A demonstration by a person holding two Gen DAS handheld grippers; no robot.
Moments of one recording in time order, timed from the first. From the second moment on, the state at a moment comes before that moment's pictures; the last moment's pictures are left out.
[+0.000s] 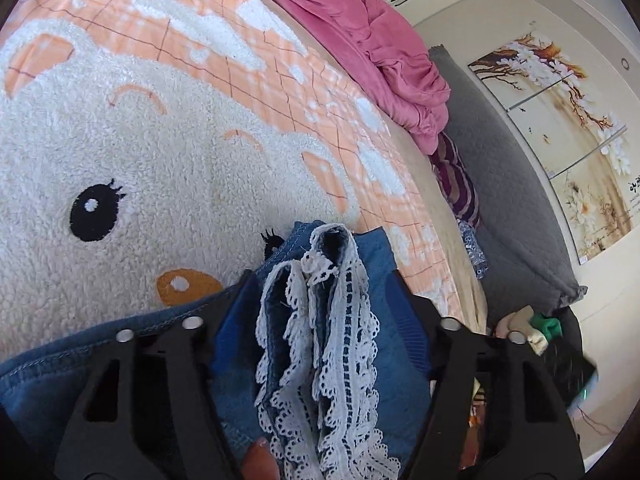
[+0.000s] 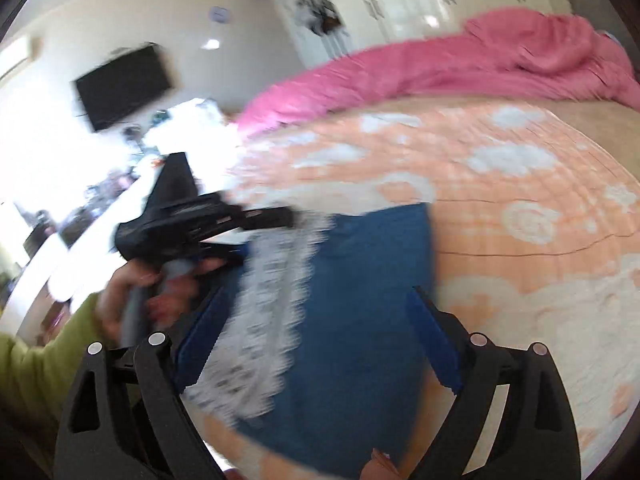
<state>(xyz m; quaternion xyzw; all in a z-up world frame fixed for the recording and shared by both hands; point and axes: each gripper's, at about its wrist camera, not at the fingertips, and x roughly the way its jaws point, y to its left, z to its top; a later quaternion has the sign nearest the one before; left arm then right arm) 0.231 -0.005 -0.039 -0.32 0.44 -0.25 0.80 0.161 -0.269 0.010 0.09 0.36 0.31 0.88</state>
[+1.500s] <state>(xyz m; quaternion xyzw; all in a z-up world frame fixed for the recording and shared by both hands) 0.156 -0.003 0.000 -0.23 0.40 -0.14 0.87 0.205 -0.290 0.008 0.09 0.39 0.25 0.88</state>
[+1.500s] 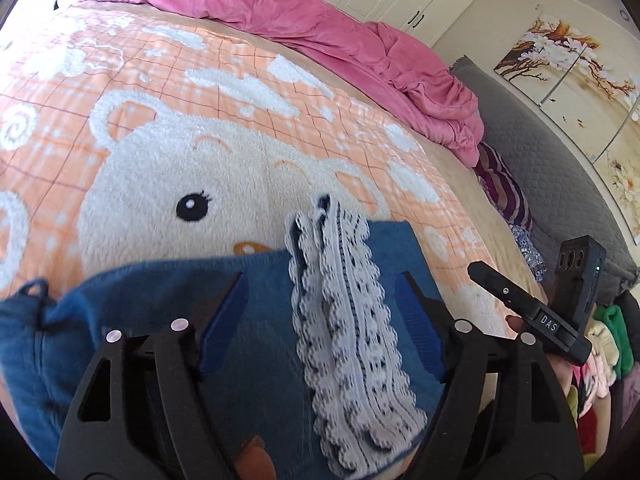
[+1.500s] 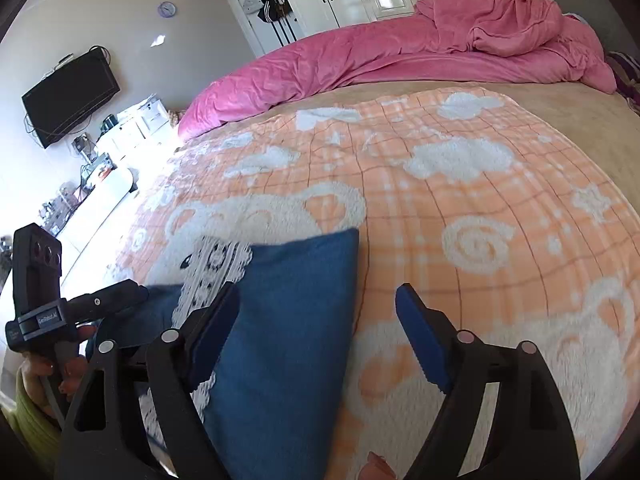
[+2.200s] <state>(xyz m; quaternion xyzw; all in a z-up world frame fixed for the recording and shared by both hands) 0.078 -0.036 -0.020 -0.26 0.47 -0.15 0.83 0.131 -0.296 -0.016 0.07 0.43 0.26 0.86</state>
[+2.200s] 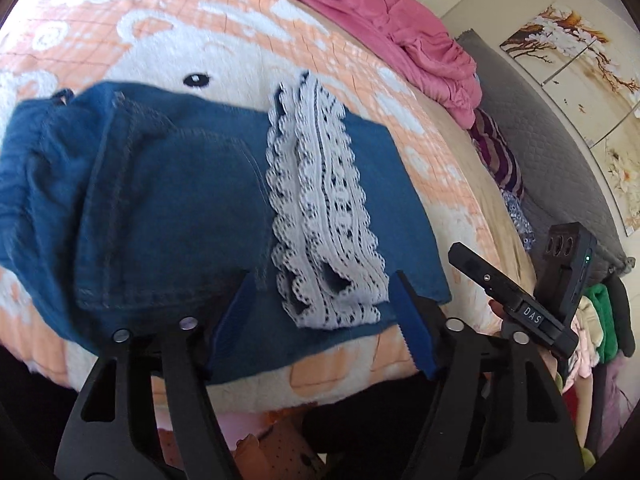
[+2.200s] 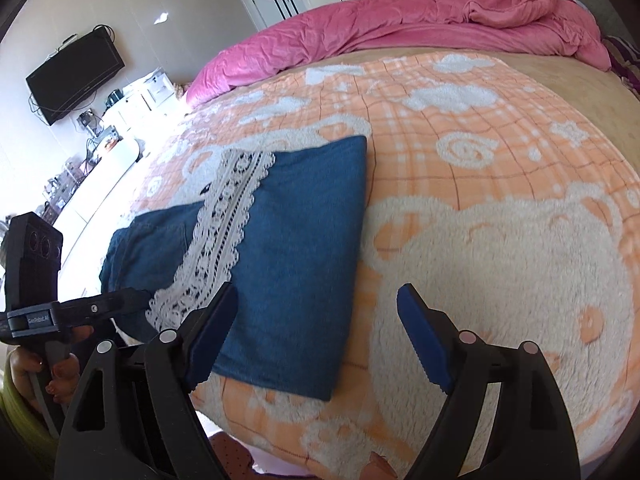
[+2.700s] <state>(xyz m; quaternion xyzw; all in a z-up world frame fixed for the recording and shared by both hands) 0.081 -0.068 -0.038 -0.23 0.49 -0.11 0.83 0.123 -0.288 -0.025 0.05 0.44 0.28 0.85</state>
